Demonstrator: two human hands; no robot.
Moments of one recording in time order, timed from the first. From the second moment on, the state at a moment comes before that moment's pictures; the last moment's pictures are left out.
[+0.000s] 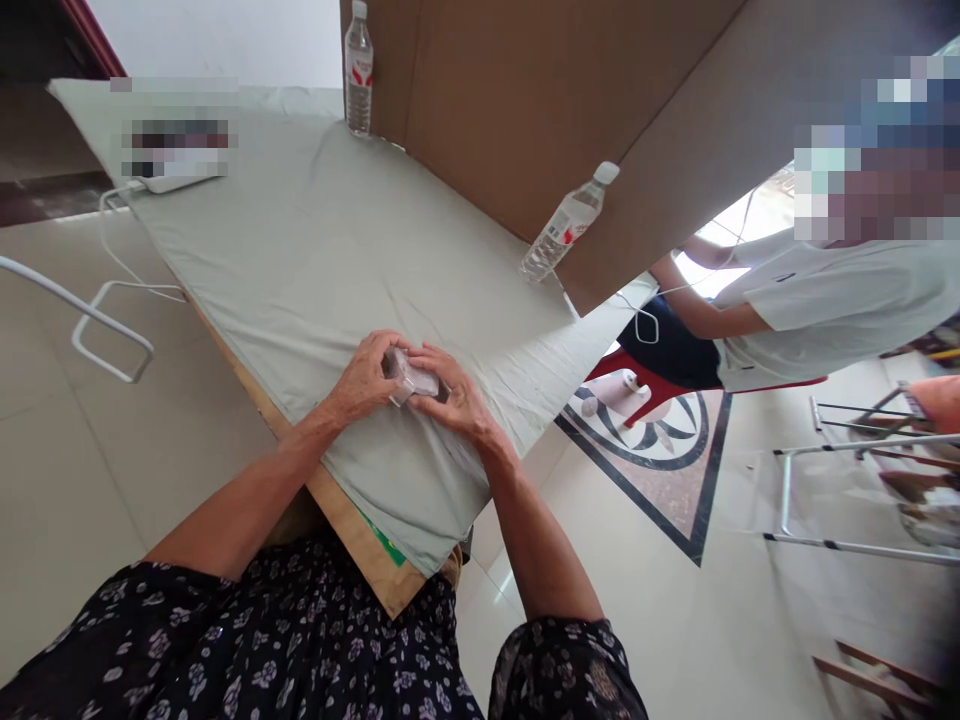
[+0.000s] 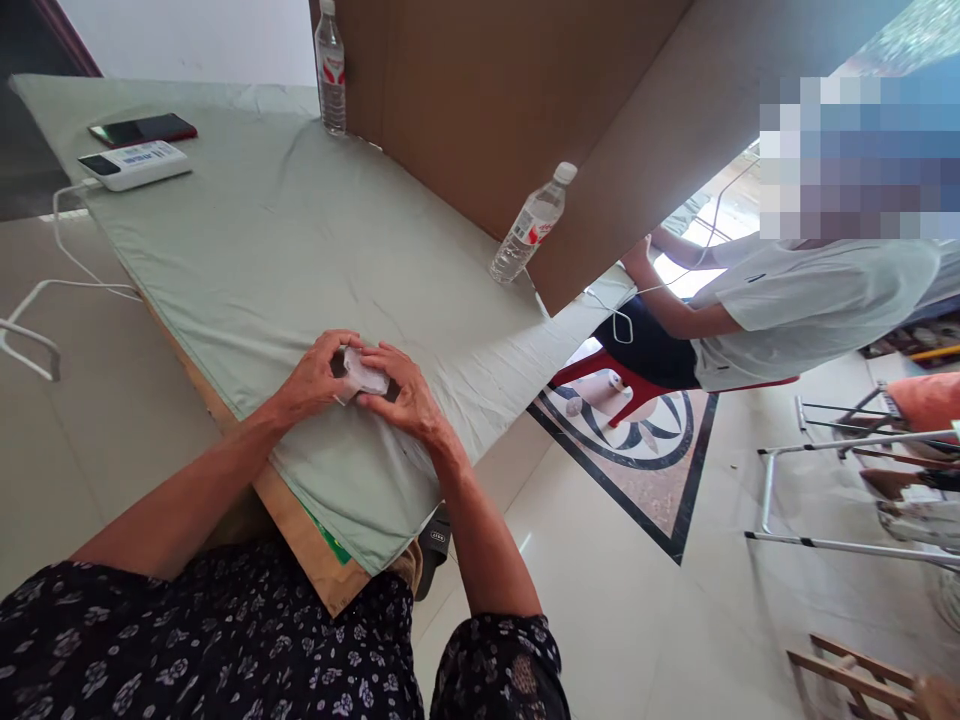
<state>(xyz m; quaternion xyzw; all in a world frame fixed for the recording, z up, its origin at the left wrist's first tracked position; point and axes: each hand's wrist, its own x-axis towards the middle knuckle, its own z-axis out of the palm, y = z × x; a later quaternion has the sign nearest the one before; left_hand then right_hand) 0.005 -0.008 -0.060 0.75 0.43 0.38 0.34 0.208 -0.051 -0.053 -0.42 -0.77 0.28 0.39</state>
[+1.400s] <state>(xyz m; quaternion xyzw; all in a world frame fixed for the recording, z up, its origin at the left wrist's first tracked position) -0.006 -0.012 -0.064 0.67 0.37 0.40 0.50 0.184 -0.044 -0.046 -0.57 -0.58 0.33 0.48</state>
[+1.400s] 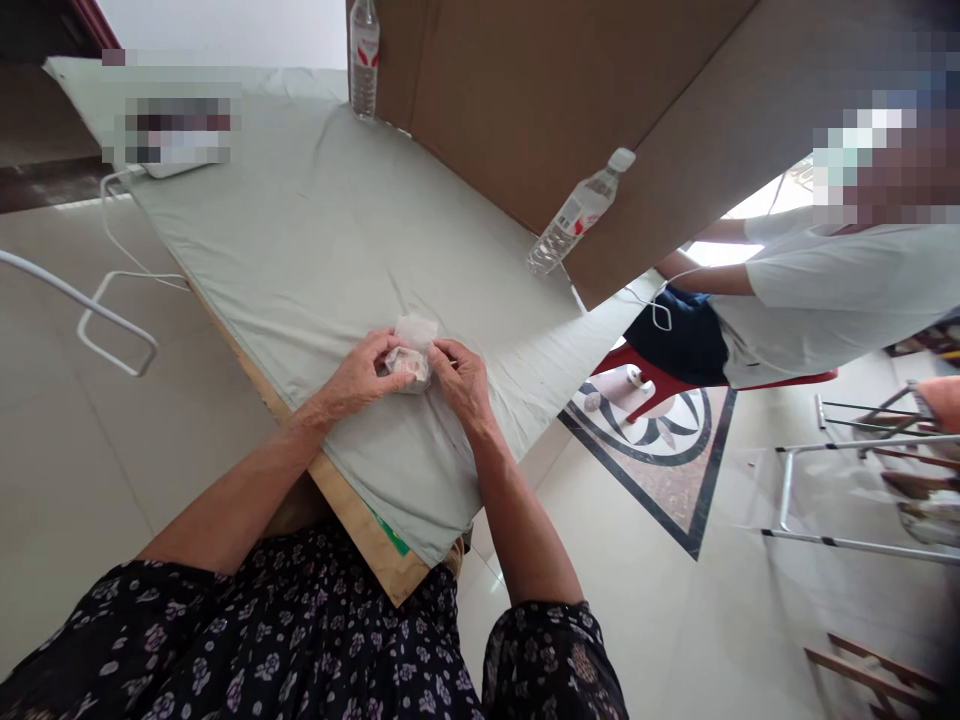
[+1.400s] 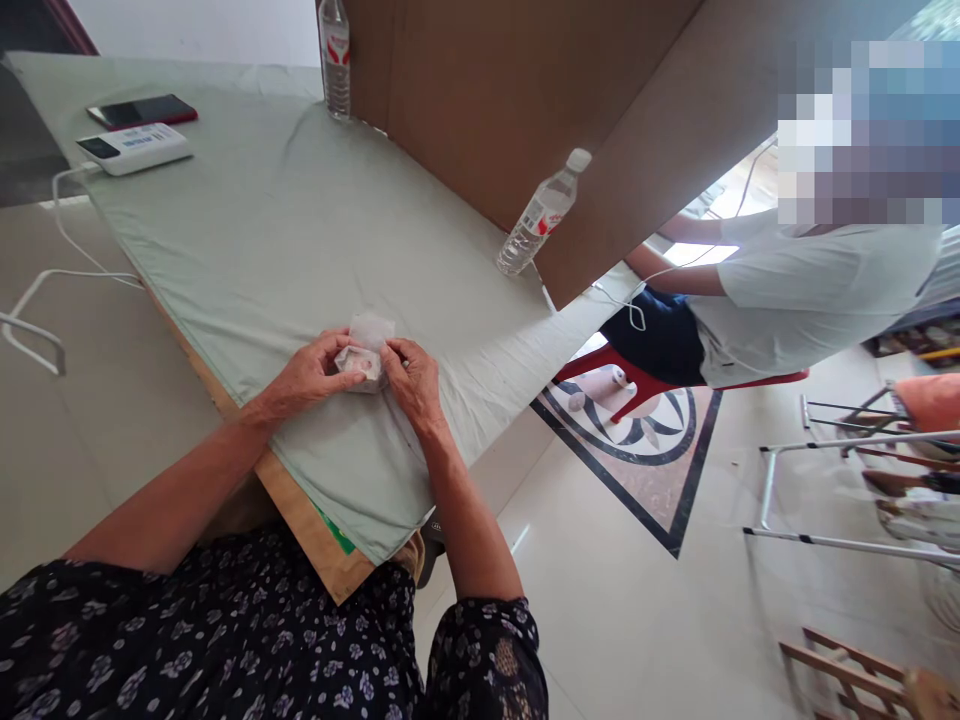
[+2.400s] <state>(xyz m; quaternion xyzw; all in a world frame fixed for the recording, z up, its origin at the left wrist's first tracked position) -0.011 -0.005 -0.062 0.70 0.36 0.37 0.50 0.198 -0.003 -0.060 -0.57 -0.51 0.44 0.47</state>
